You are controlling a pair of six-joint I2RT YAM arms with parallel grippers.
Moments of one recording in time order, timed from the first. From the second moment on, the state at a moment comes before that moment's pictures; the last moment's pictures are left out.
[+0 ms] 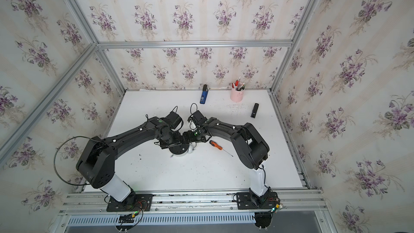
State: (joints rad) left arm -0.60 1.67 1.17 -0.90 -0.01 -0.83; right arm 0.75 1.96 1.30 -0.47 -0.41 0.42
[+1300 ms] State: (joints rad) left arm -0.63 1.63 1.09 -0.83 -0.08 -0.98; right arm 0.75 1.96 1.28 -0.44 -0.42 0.42
